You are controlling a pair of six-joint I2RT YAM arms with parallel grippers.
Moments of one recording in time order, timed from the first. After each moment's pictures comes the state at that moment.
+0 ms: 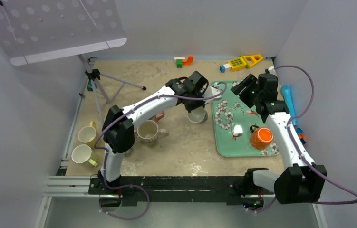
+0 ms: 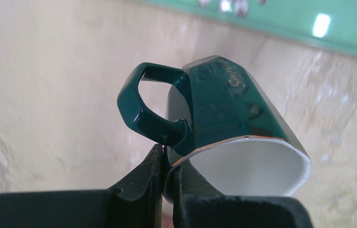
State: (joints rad) left arm -0.87 2.03 1.86 -0.74 0.05 0.45; right arm 0.05 1.19 1.02 -0.41 -0.08 0.84
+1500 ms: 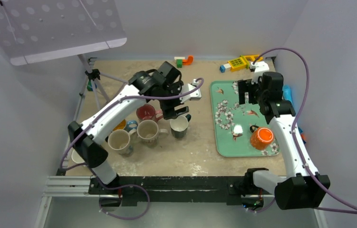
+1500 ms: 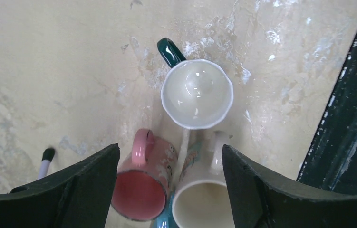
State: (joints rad) left arm -0.75 1.73 1.79 -1.13 0.21 0.61; right arm 0.05 1.13 1.11 -0.53 0.06 -0.11
